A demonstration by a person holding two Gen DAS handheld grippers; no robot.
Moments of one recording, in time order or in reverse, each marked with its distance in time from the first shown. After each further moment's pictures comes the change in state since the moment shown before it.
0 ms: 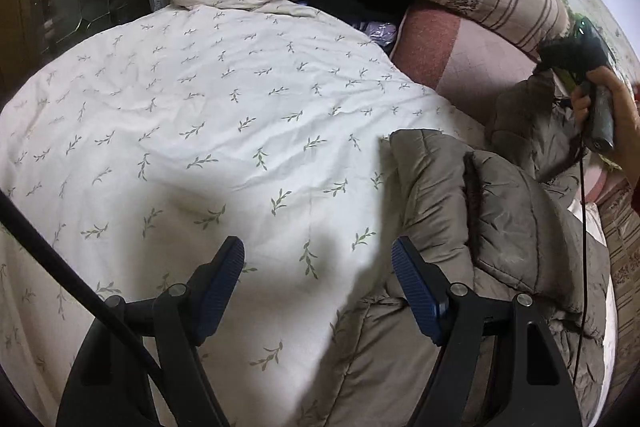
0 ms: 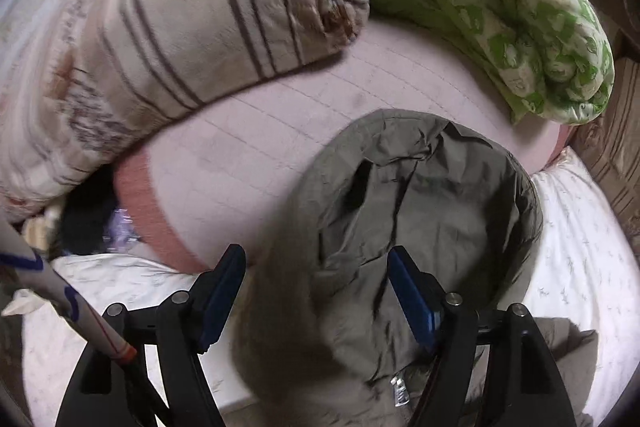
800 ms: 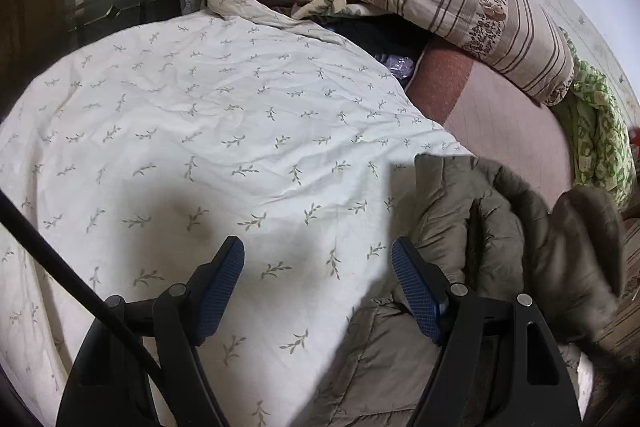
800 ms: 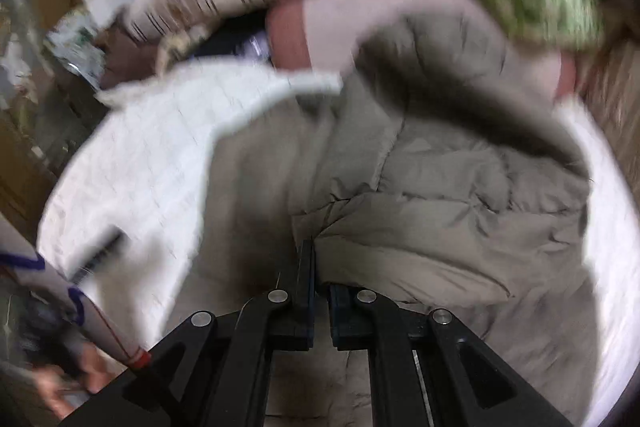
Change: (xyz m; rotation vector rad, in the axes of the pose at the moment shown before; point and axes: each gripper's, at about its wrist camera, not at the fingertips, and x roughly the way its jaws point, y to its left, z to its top) left arm -0.041 0.030 -0.001 -0.111 -0.072 -0.009; right arm -0.189 -0.031 -0.293 -0.265 0.120 0.235
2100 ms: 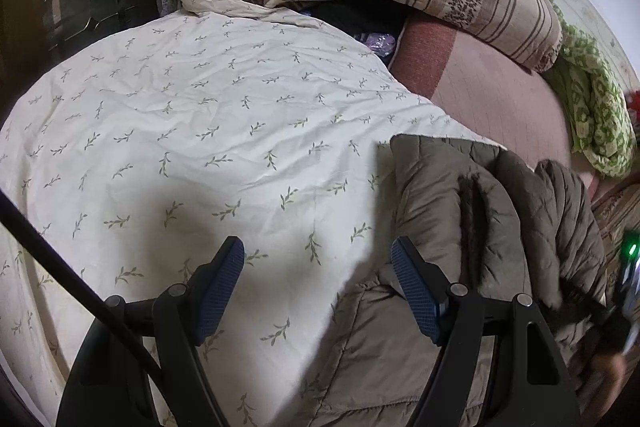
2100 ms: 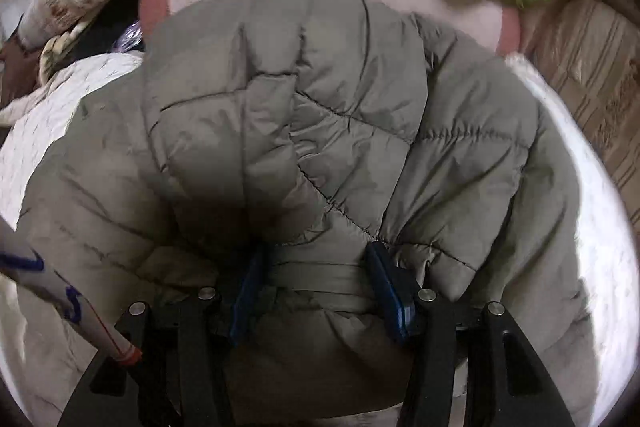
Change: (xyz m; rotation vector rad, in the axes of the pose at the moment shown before) left arm 0.009 -0.024 -0.009 0.097 0.055 -0.007; right arm 0.069 -0.110 0.024 0.080 0.015 -0.252
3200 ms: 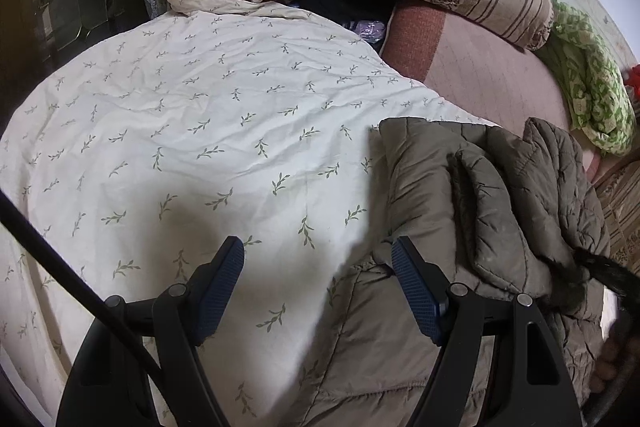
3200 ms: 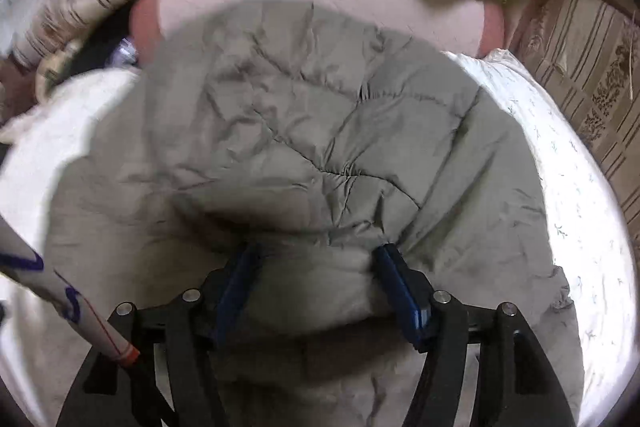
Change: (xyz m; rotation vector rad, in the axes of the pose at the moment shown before) left arm -0.002 -0.009 -0.007 0.058 0.022 0.000; right arm -0.044 -0.034 -0.003 0.069 -0.006 0.047
